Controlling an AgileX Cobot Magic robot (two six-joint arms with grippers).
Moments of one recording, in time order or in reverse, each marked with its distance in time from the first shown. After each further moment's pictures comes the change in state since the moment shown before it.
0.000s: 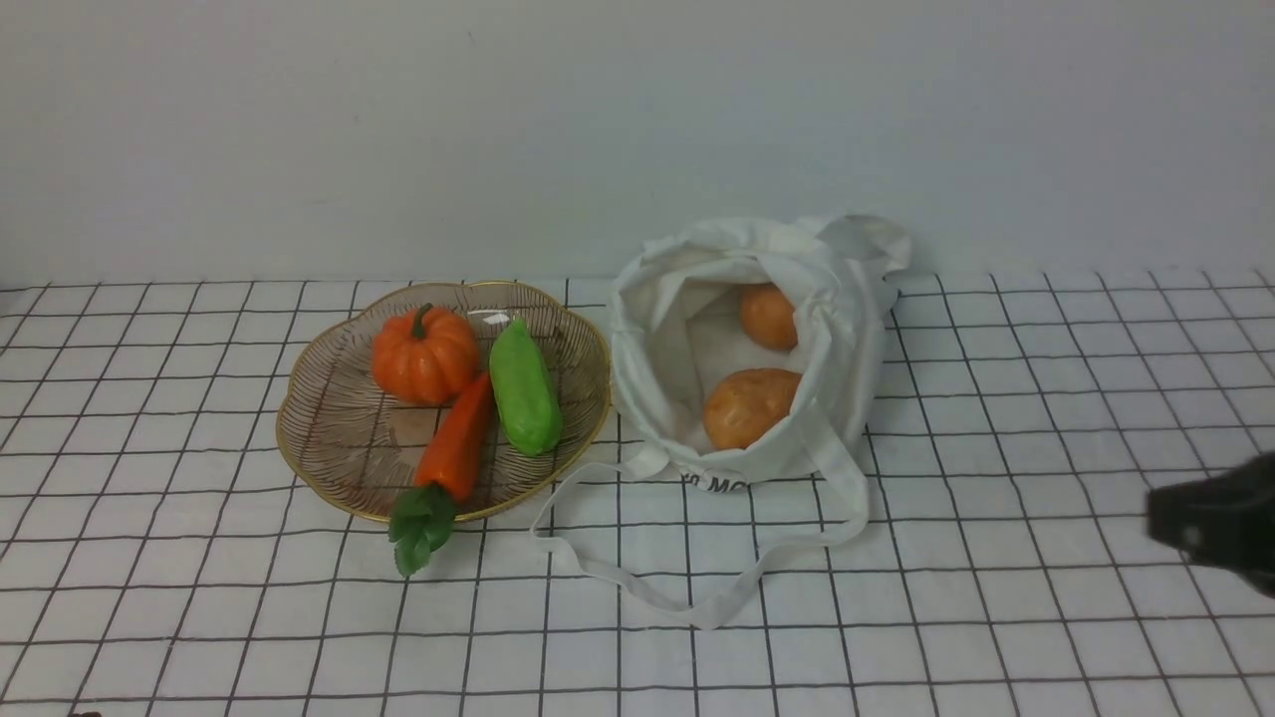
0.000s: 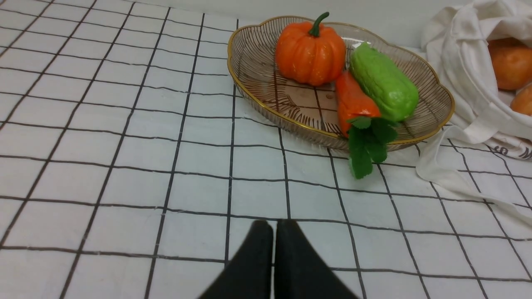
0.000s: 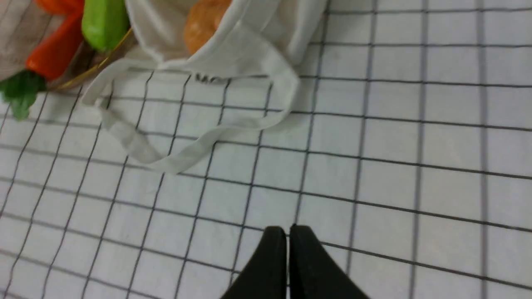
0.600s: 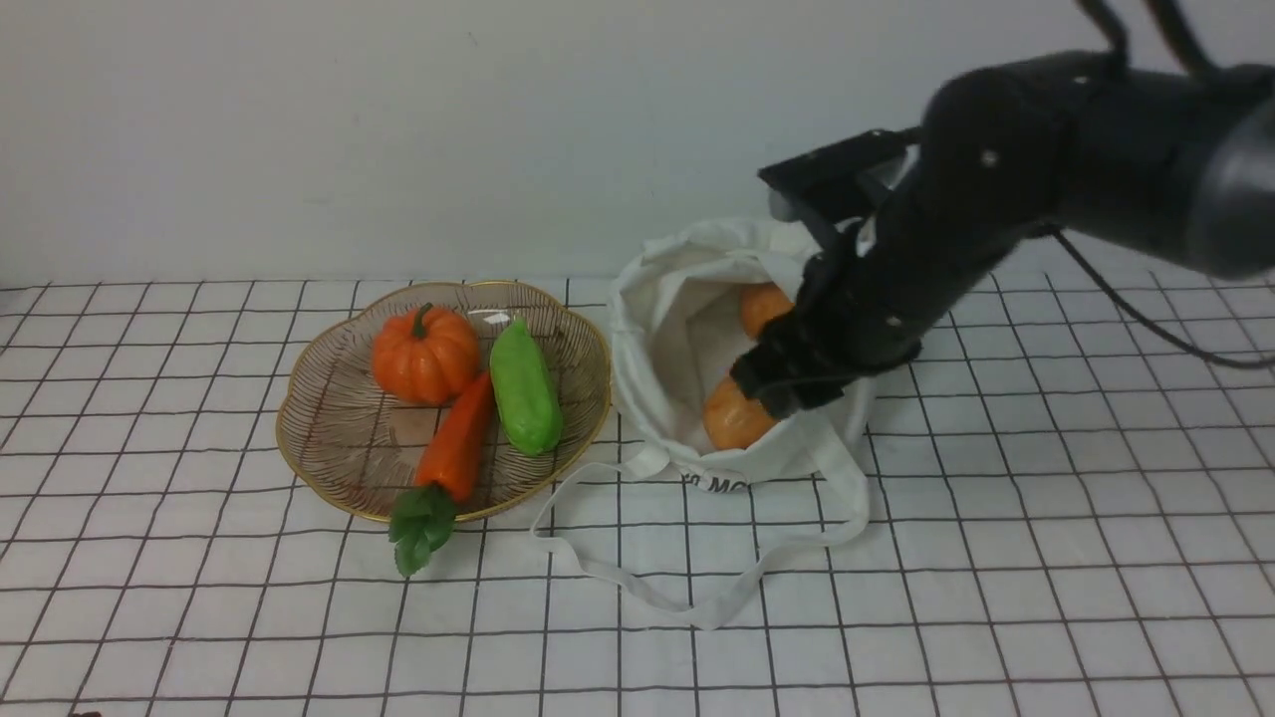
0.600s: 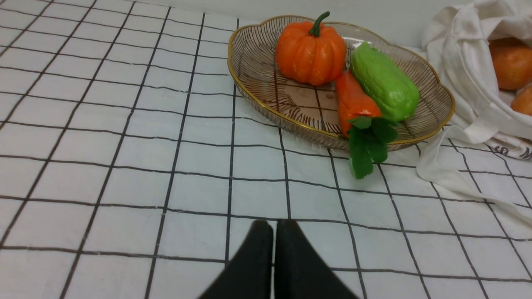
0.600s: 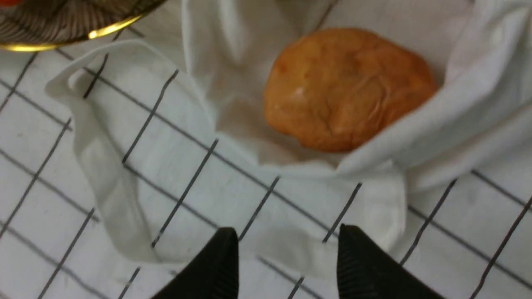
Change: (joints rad) right arm 0.368 0.880 -0.803 -0.409 0.151 0.198; left arm 0.000 0.000 0.000 0.000 0.000 0.000
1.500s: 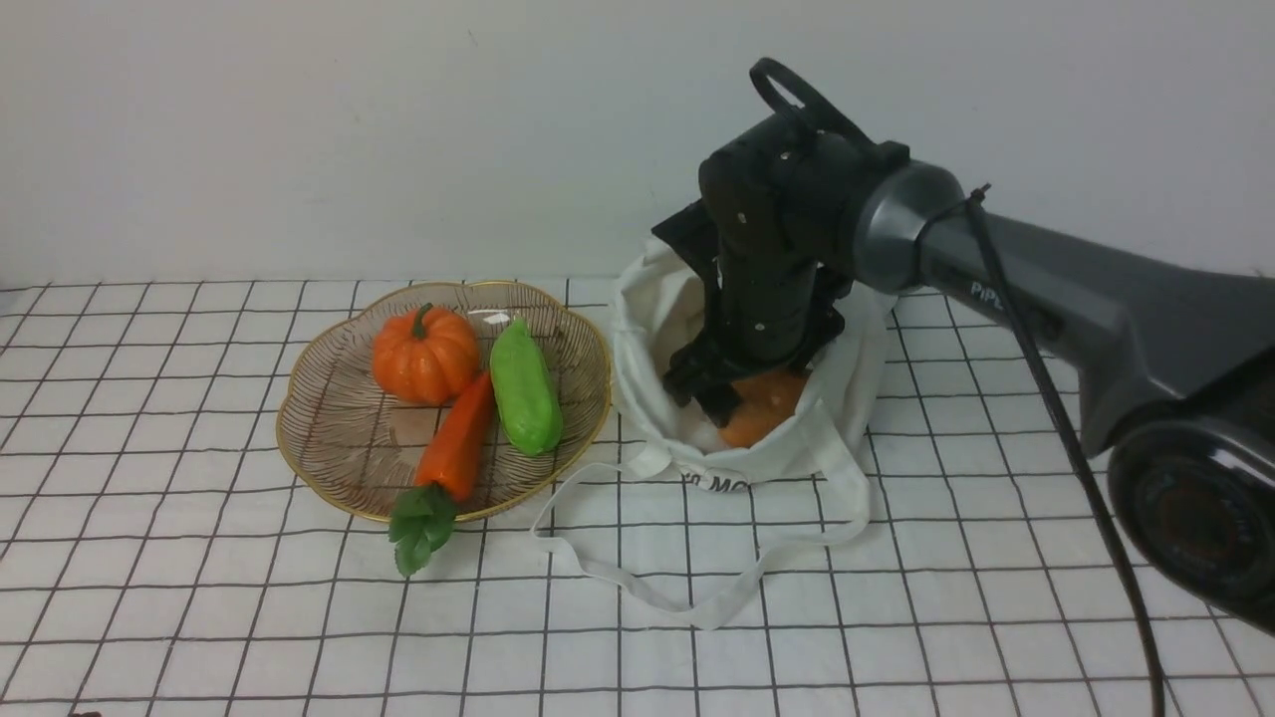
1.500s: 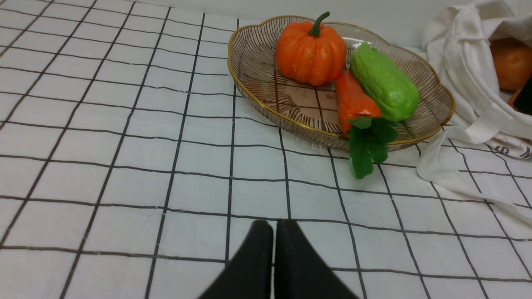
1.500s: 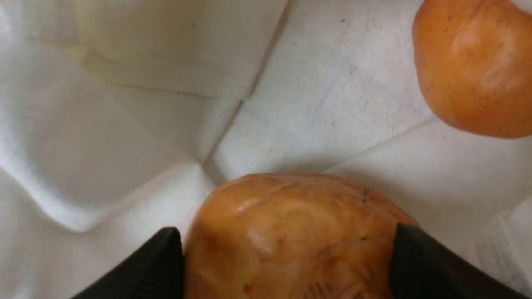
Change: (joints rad) right arm 0.052 0.456 -0.500 -0.248 0.207 0.104; left arm 0.000 0.000 0.000 0.000 0.000 0.000
